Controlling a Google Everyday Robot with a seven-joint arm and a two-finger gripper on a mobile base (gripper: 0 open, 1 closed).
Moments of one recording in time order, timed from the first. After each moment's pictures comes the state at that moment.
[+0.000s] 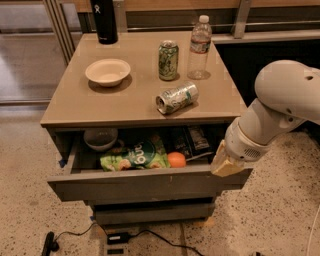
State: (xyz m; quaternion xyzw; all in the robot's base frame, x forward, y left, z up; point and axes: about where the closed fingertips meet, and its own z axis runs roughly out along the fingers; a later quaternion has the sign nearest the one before) arm 0.448 -0.156 0.755 -0.66 0.74 0.12 0.11
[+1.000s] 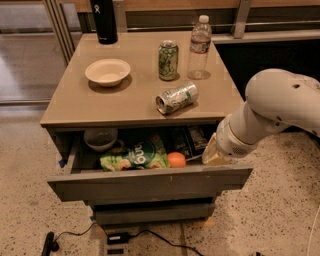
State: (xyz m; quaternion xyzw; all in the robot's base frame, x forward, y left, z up) arm 0.487 -0.142 0.746 -0.66 0.73 0.07 0.17
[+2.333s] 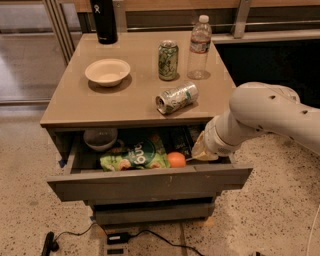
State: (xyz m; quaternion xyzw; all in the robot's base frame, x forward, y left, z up) arm 0.525 -0.124 0.719 -0.66 0.71 0.04 0.22
